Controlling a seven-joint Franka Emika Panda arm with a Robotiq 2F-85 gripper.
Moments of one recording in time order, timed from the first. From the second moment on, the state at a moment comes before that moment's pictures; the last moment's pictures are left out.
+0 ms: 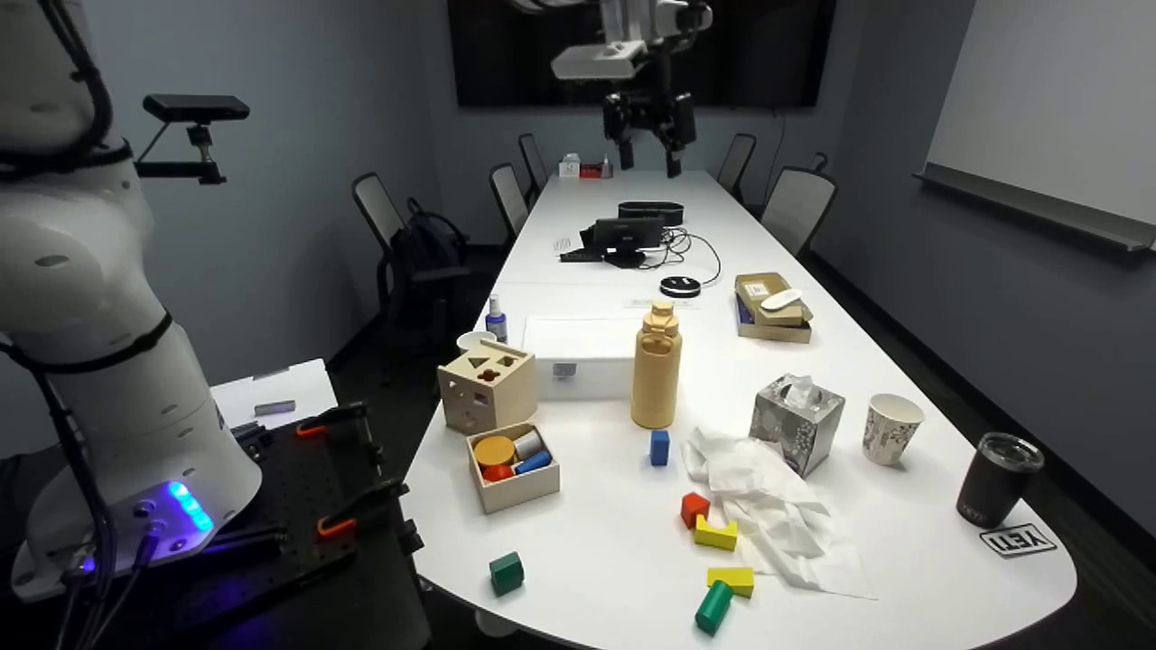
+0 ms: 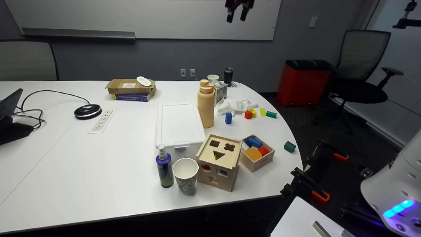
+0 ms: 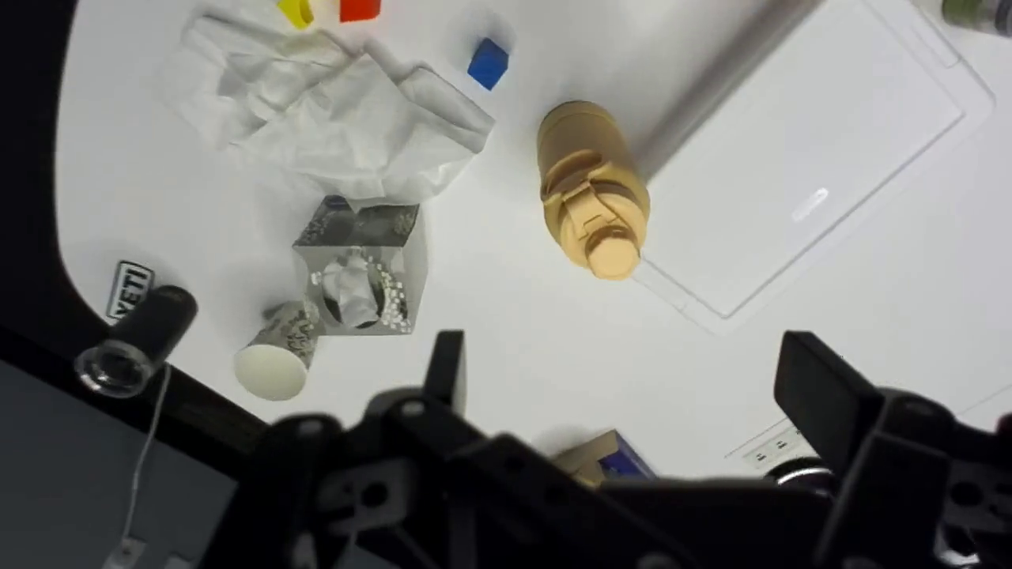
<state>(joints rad) -0.07 0.13 -0.09 -1.77 0.06 2.11 -0.29</state>
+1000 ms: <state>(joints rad) -0.12 0.73 -0.01 -1.25 0.06 2.00 -0.41</state>
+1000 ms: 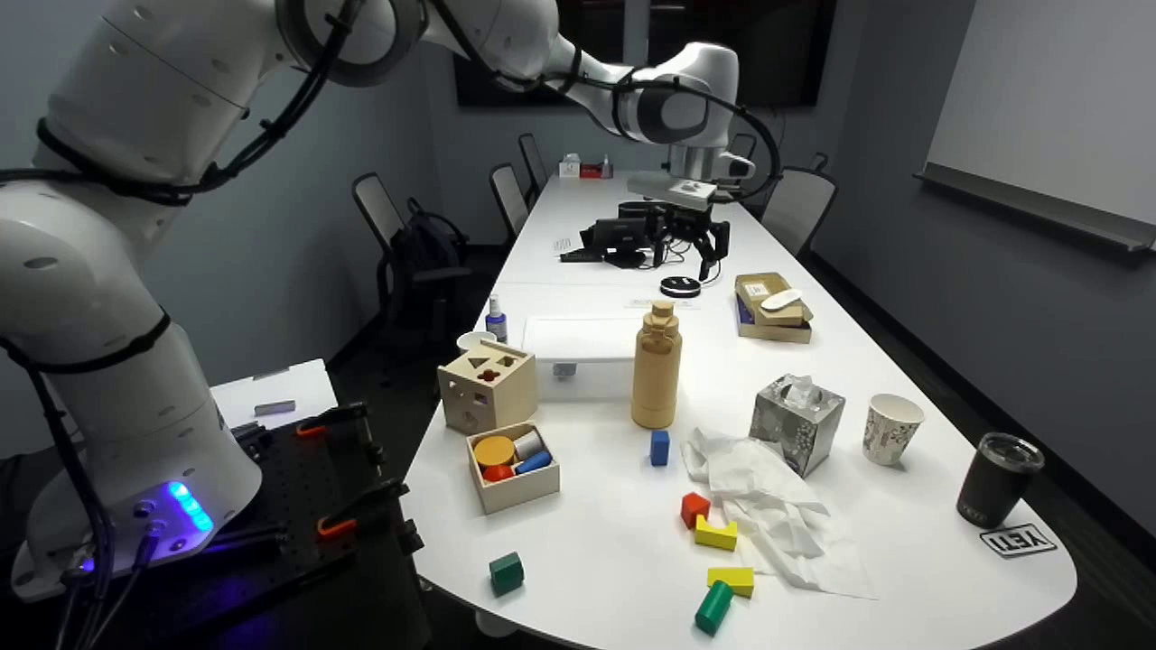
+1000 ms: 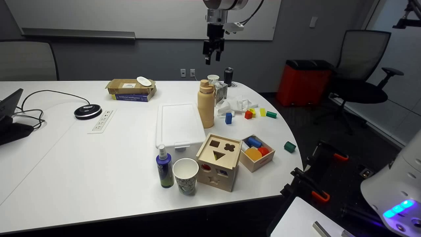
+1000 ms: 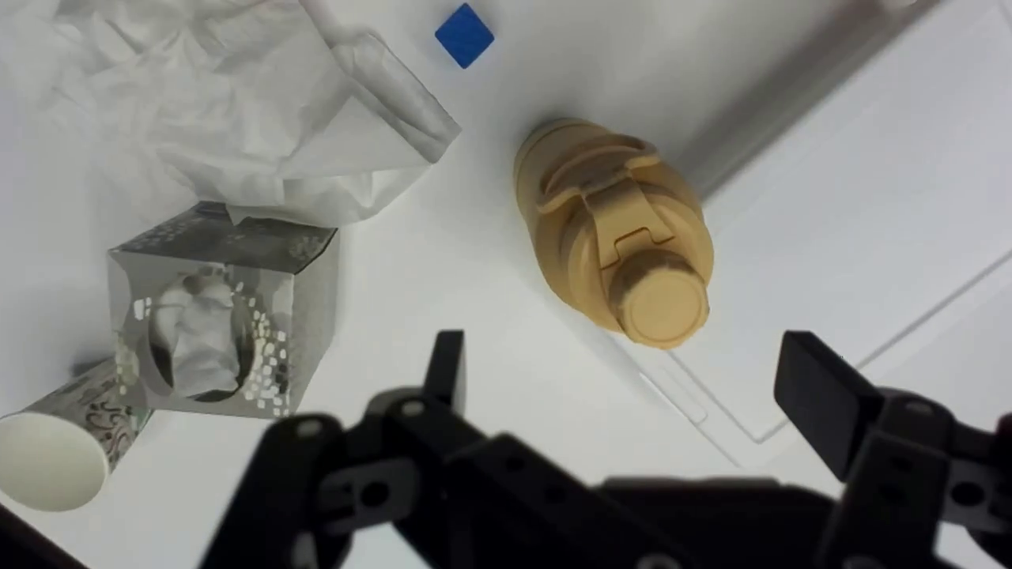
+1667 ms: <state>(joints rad) -0.11 0.83 0.04 -1.23 0.04 2.00 -0.41</state>
